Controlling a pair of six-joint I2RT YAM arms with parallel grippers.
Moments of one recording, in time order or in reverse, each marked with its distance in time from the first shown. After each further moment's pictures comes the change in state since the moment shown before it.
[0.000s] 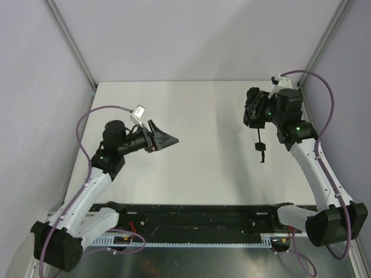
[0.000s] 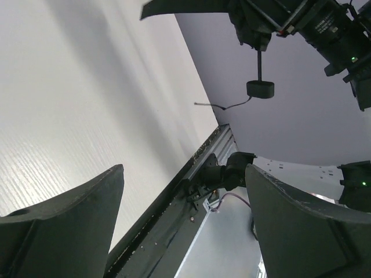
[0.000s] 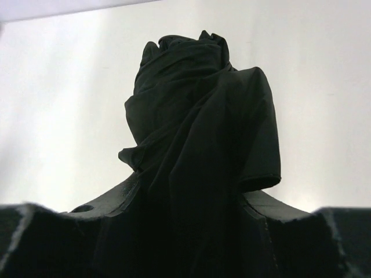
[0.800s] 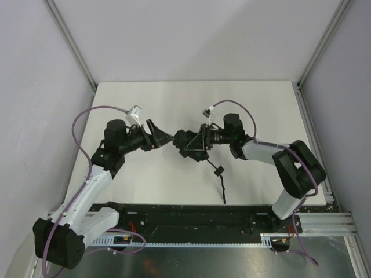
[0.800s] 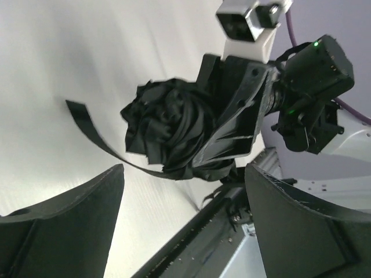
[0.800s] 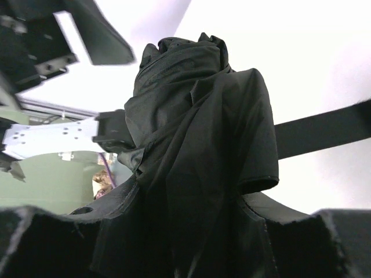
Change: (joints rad) left arm 0.035 0.012 0.001 -0.095 -0.185 0.129; right arm 0.386 0.526 -0.307 0.928 -0.718 0.460
